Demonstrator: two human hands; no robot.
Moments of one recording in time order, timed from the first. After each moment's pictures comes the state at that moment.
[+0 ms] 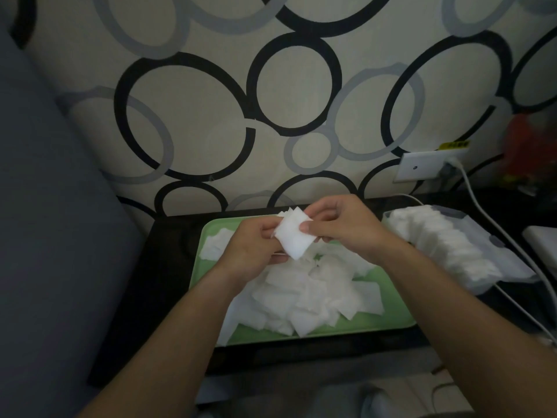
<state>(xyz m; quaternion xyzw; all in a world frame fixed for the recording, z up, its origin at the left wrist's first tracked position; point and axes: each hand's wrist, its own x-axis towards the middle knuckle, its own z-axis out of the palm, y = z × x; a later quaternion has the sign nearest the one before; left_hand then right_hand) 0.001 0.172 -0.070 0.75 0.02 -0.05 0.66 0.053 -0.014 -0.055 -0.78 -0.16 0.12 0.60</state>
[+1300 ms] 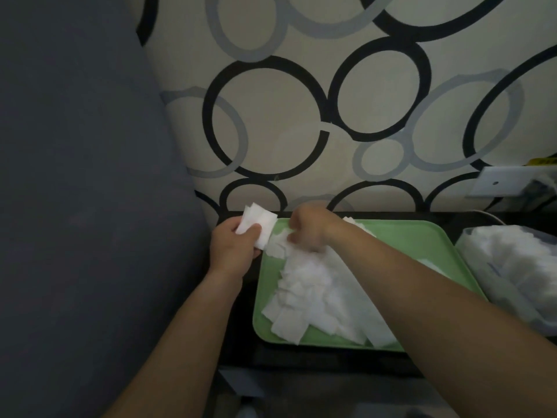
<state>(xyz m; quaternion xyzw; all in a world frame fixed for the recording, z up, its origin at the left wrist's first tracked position) -0.020 0.291 -0.085 0.67 0.26 0.19 0.67 0.093 0.158 -0.075 -0.94 -0.27 0.14 0.14</state>
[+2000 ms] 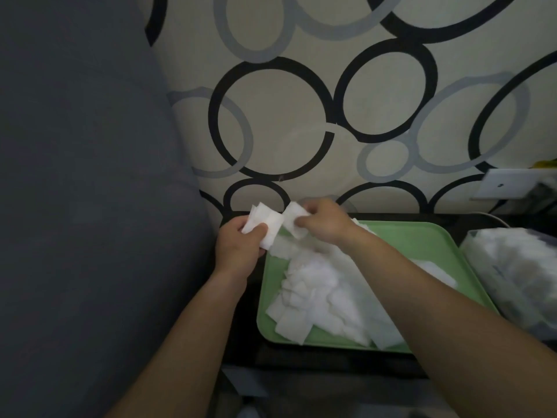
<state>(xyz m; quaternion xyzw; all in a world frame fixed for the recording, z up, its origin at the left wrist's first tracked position) -0.019 0.291 -0.086 0.67 0.25 0.18 0.67 0.081 0.147 -0.068 -0.89 -0.16 0.12 0.41</state>
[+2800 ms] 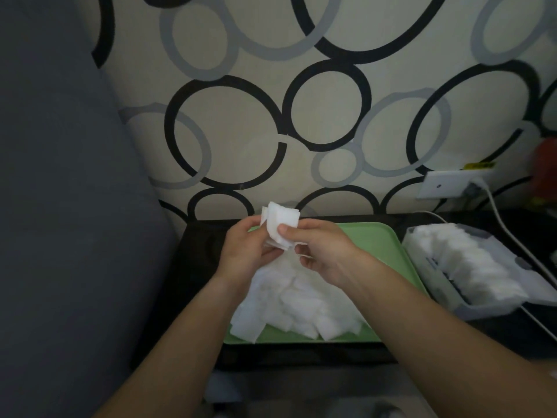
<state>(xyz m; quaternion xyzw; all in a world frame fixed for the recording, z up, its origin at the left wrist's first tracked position) -0.025 0.207 -0.053 0.62 0.14 0.07 0.77 0.017 0.073 -0.041 -0.67 0.02 0.24 0.71</state>
